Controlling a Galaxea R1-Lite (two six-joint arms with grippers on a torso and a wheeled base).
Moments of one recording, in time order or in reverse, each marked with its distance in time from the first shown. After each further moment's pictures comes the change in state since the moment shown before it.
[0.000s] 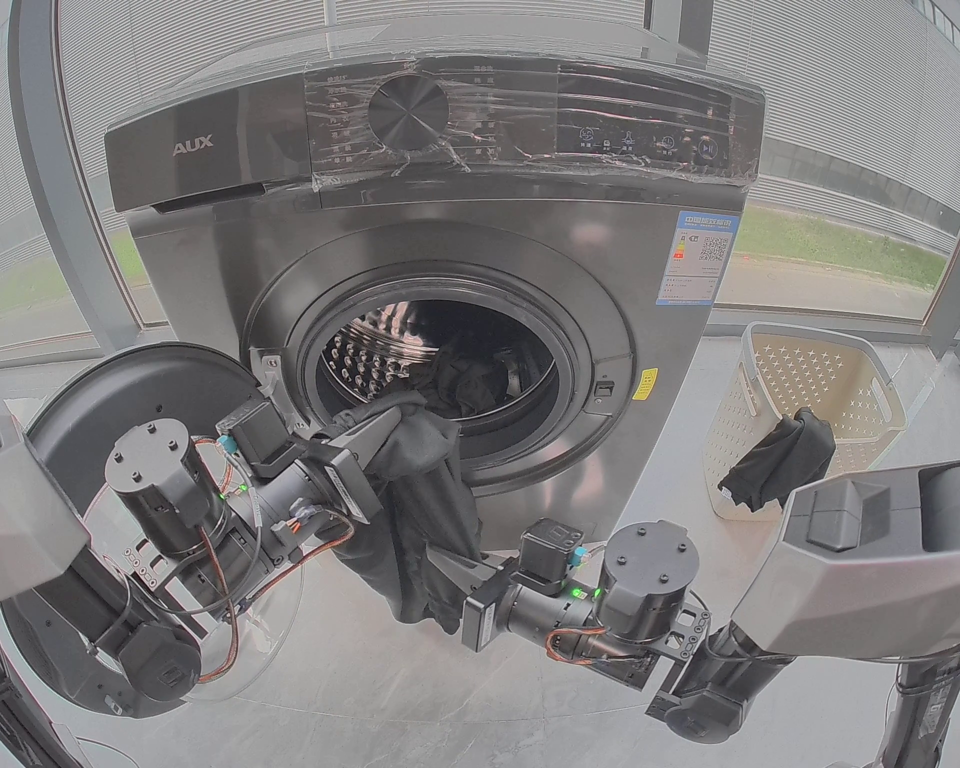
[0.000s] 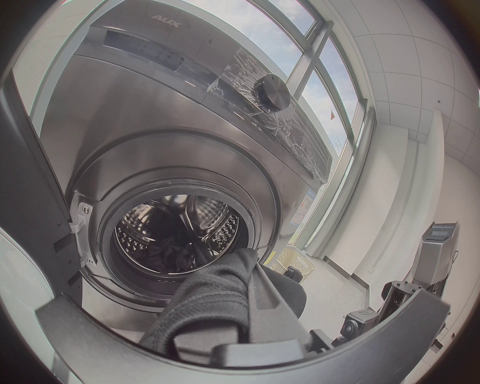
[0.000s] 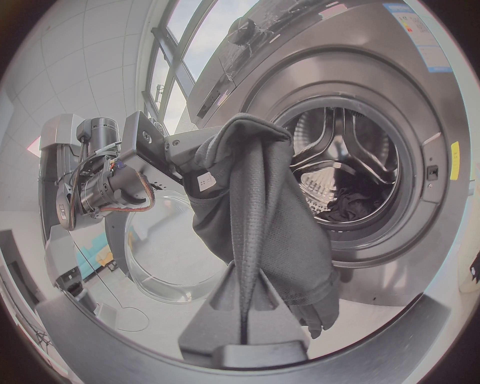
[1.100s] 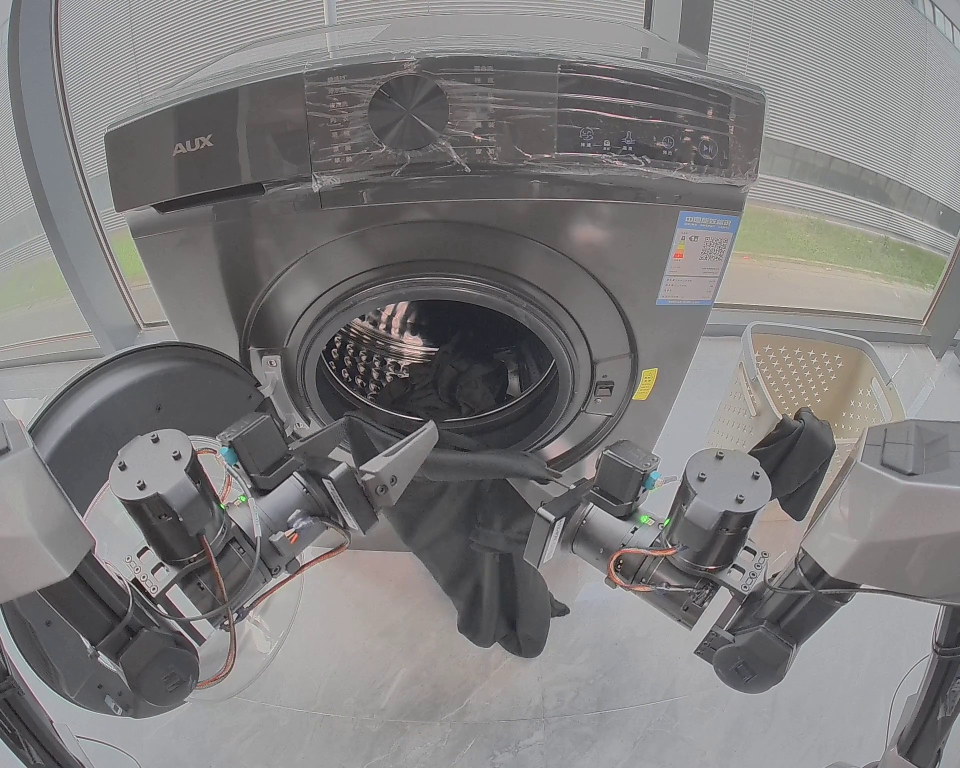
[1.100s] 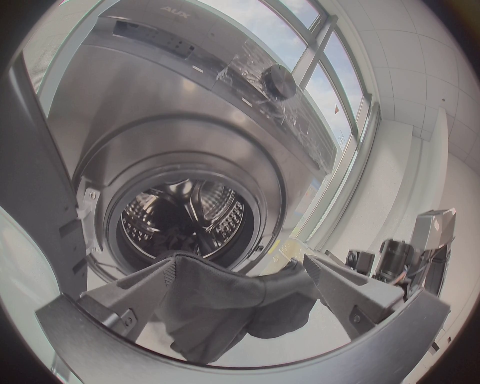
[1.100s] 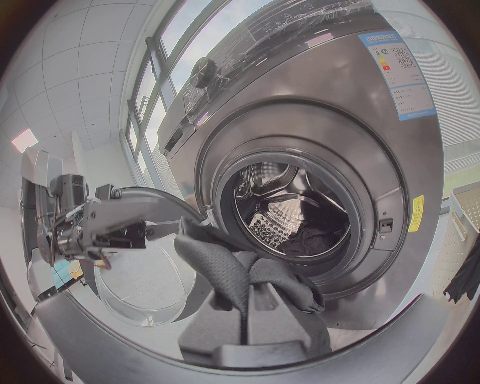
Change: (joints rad) left arm 0.012 0.012 0.027 -0.001 -0.006 -0.006; right arm -0.142 -0.114 0.017 0.010 -0.036 -0.041
